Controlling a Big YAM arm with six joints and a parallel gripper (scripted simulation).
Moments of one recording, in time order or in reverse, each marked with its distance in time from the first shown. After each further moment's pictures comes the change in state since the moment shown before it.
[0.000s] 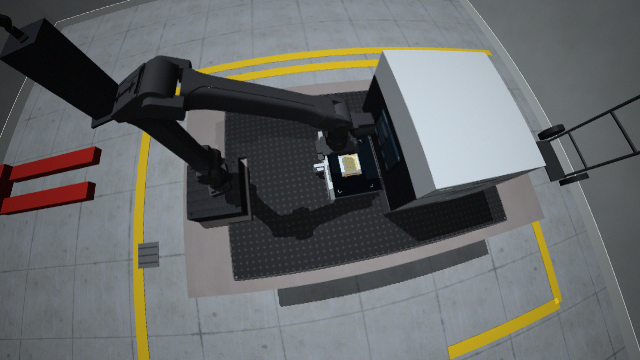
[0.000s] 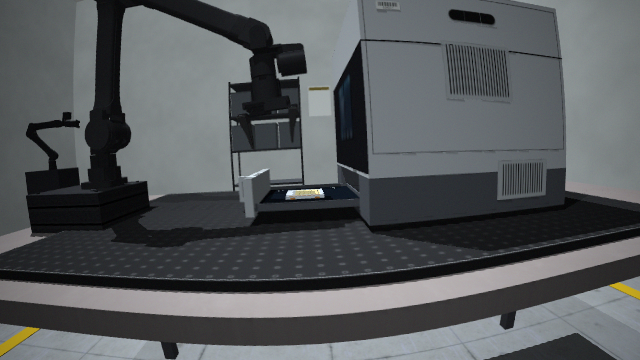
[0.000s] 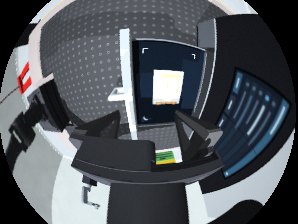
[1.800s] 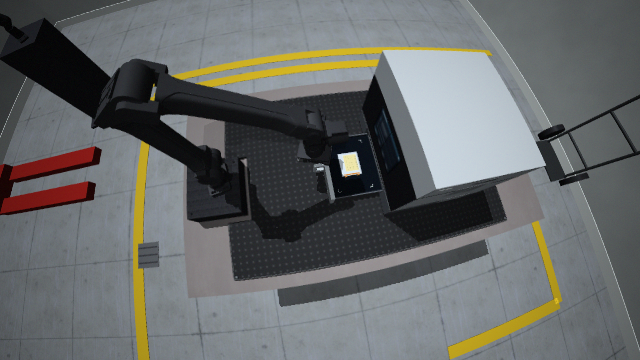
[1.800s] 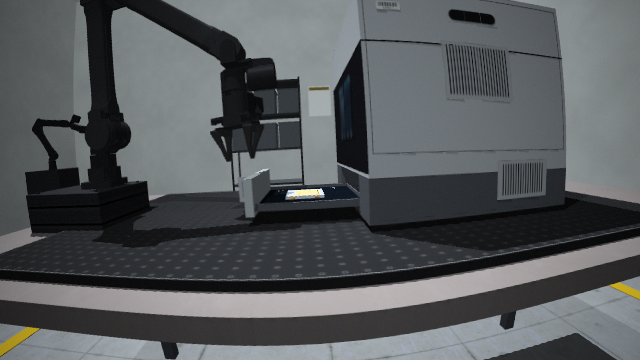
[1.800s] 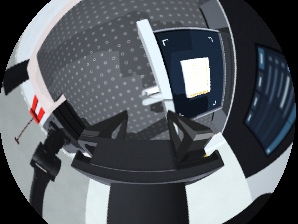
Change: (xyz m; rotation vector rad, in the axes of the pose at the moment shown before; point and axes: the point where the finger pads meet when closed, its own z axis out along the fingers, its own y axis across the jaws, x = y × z) arm 0.000 0.076 0.021 -0.029 0.010 0.325
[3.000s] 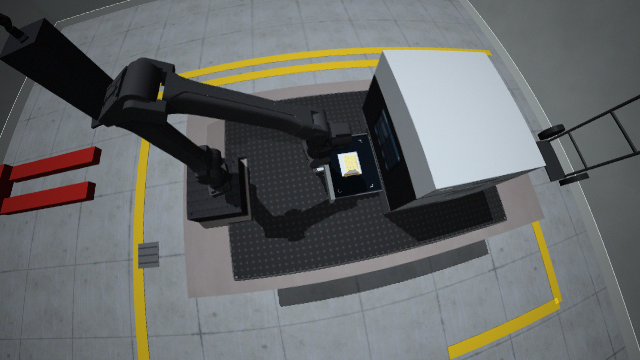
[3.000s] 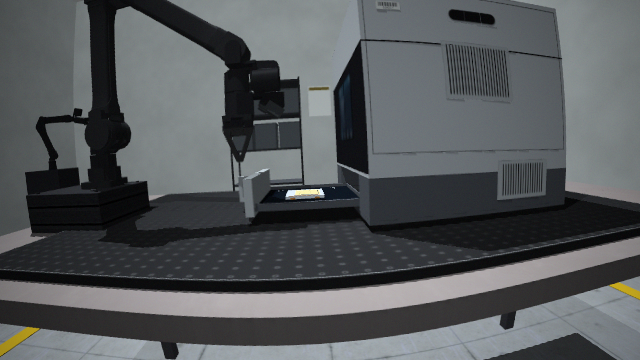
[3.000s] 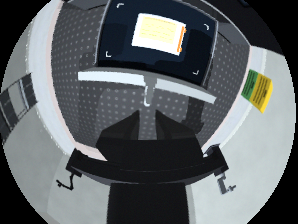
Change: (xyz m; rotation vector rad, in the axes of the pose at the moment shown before) arm 0.001 0.000 0.004 -0.040 0.036 1.054
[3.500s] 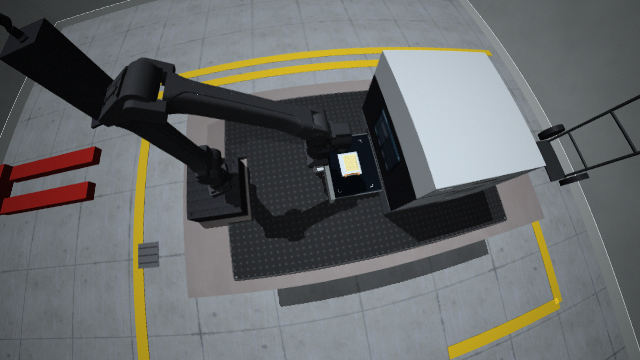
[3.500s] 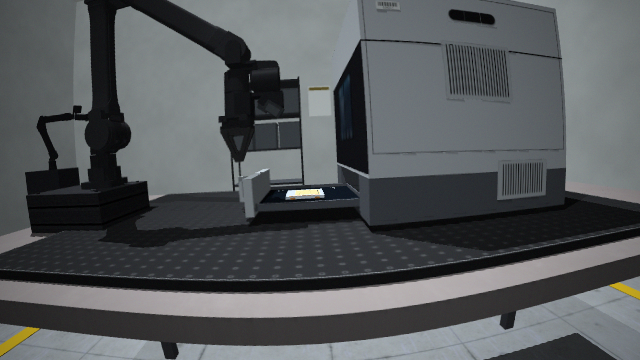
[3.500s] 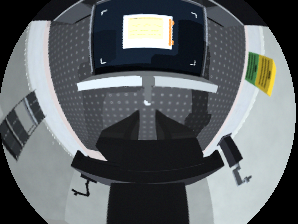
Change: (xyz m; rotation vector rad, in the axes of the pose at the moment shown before) arm 0.001 0.000 0.000 -0.003 0.007 0.171
